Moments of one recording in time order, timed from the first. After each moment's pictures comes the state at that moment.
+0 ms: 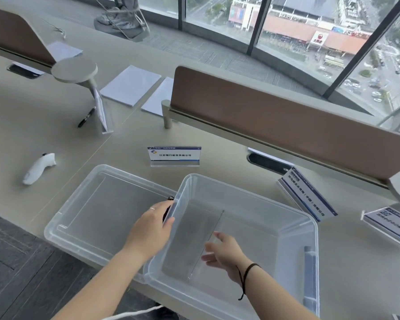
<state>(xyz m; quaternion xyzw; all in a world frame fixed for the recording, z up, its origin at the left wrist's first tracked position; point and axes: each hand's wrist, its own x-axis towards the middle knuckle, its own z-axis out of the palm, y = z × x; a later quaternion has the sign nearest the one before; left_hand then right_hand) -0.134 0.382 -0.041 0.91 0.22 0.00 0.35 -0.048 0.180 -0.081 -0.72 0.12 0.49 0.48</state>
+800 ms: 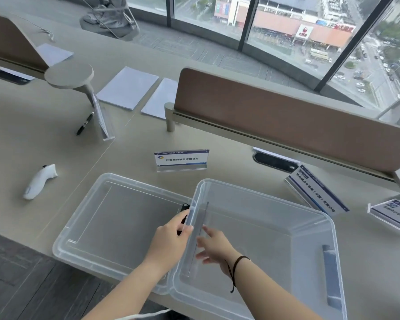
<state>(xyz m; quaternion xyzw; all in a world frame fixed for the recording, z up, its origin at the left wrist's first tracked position) -0.135 0.396 -0.055 0.84 0.24 -0.04 0.49 -0.061 0.262 -0.063 -0.75 0.05 0.51 0.42</state>
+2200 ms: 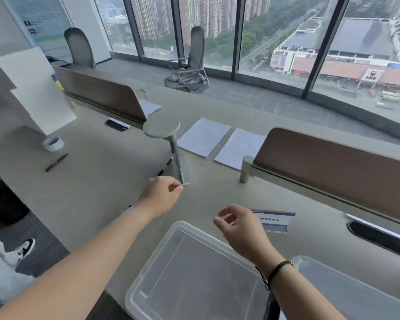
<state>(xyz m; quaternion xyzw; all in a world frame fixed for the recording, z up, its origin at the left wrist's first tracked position) -0.077 0.694 0.048 0.90 0.32 0.09 0.29 0.004 0.478 0.027 -0.85 -0.26 0.21 0.40</state>
